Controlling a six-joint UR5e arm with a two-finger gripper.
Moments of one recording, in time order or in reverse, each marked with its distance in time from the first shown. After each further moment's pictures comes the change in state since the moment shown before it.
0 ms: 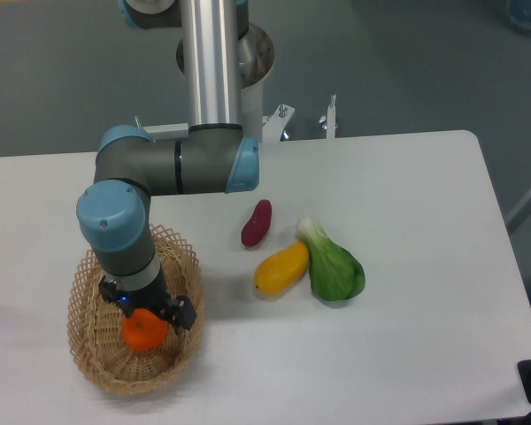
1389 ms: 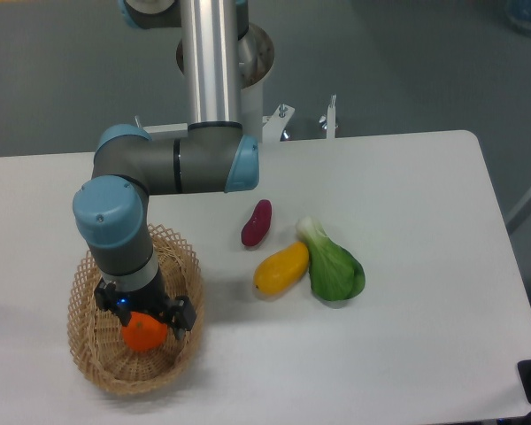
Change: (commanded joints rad) arm -0.020 -0.023 0.000 0.026 0.000 -0.137
